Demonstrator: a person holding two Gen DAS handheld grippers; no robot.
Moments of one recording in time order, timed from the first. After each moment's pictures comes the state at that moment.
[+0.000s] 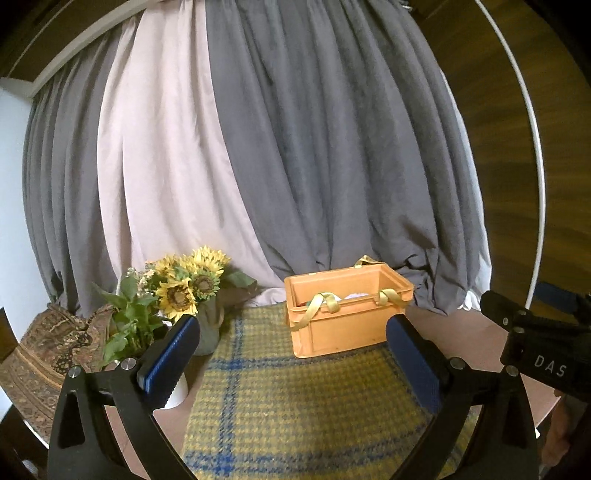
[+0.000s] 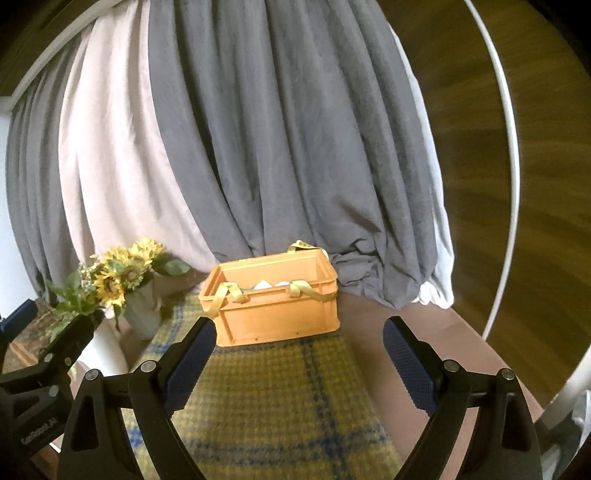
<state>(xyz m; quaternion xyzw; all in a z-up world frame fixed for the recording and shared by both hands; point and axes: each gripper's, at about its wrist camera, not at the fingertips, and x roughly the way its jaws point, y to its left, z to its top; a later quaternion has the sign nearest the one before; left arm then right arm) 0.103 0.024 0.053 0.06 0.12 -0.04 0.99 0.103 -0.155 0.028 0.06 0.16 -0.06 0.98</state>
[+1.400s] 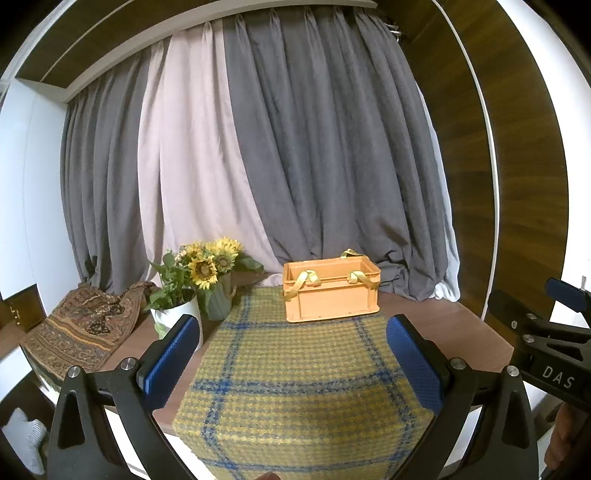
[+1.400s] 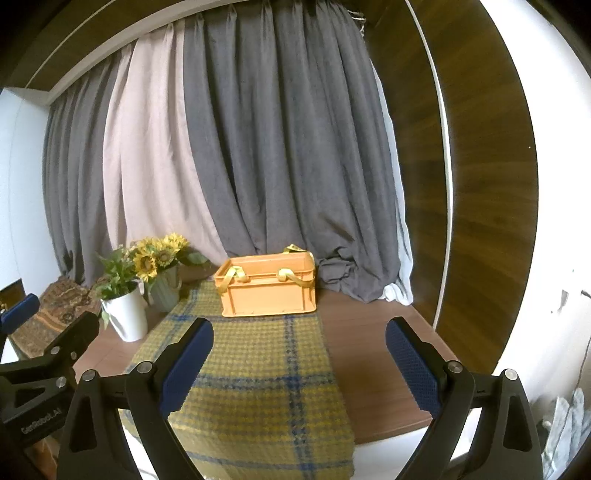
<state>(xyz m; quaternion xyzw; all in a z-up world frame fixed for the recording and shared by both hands) -0.080 -0.022 0.051 0.04 0.11 0.00 0.99 -0.087 -0.193 0.032 0.03 0.13 -0.03 0.99</state>
